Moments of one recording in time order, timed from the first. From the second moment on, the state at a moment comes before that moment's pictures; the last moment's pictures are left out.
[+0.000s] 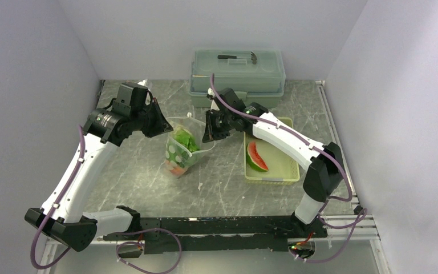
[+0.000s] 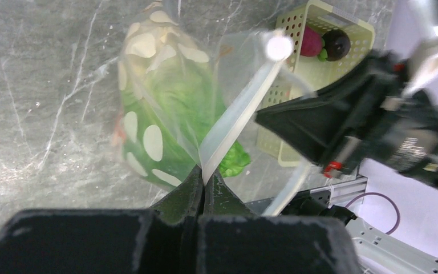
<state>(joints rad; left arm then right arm) -0.41 1.21 1.51 -1.07 0.08 -0.73 0.76 1.70 1.58 -0.71 -0.25 0.54</state>
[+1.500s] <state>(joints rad) -0.37 1.29 1.57 -1.14 0.08 -0.51 0.73 1.64 1.66 -0.78 -0.17 0.44</state>
